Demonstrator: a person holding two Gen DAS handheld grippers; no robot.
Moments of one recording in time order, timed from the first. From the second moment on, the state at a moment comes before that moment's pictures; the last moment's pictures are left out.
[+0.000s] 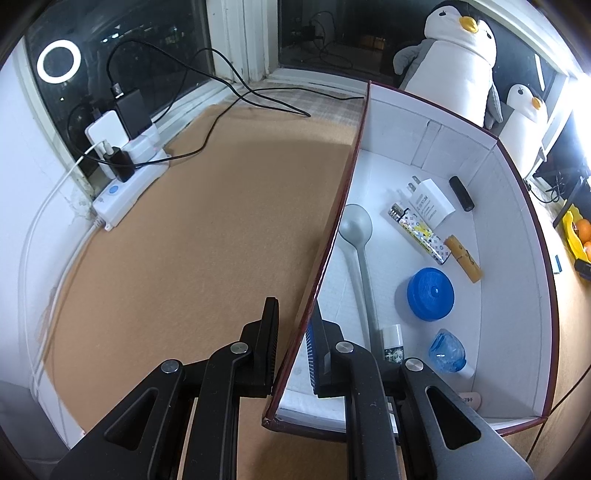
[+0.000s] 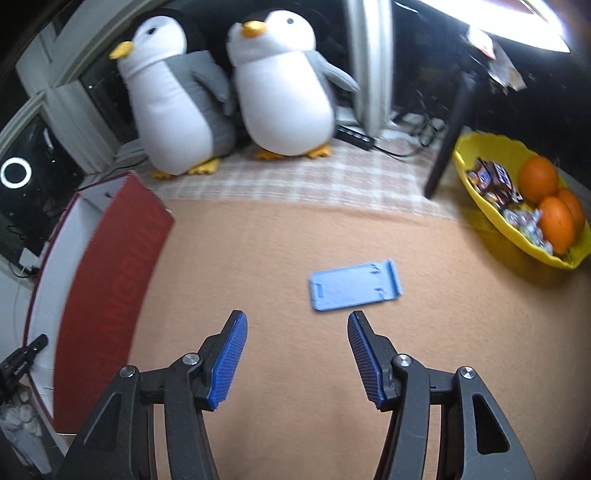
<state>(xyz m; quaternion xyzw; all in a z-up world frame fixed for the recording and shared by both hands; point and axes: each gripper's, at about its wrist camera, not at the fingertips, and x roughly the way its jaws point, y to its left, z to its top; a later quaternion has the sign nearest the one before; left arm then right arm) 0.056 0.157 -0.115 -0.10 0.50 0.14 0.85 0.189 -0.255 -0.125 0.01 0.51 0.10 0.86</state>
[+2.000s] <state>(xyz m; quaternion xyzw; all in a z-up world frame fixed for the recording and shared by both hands) 0.059 0.157 -0.118 -0.10 0.51 0.15 0.84 0.245 -0.177 -0.180 -0.10 0.57 0.12 0.81</state>
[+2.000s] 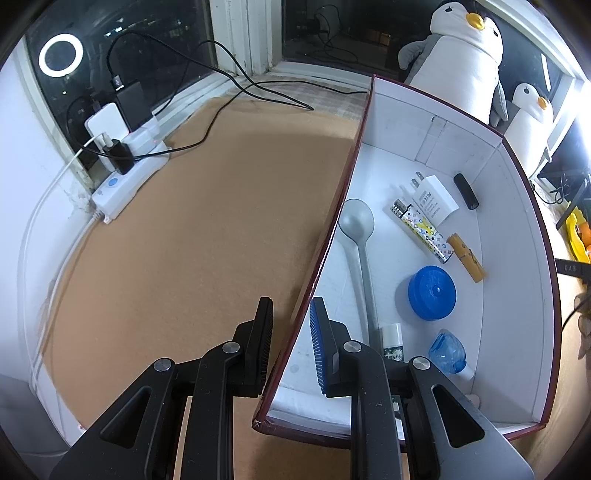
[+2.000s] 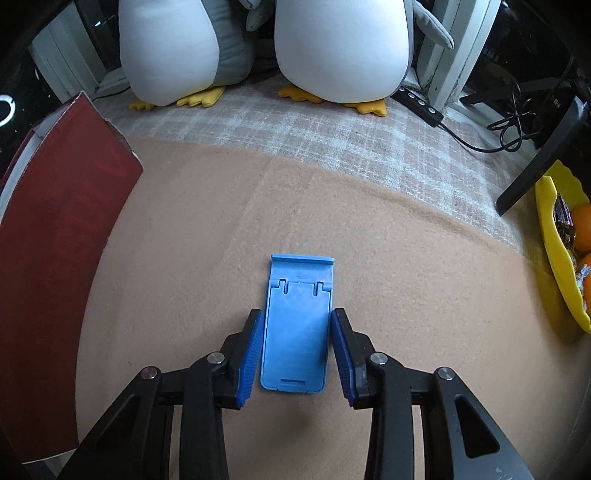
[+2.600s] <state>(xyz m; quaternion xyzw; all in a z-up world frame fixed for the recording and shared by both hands) 0.054 0.155 -0.115 -0.10 0.49 0.15 0.85 0.183 -0.144 -0.108 -0.09 0.51 0.19 0.84</state>
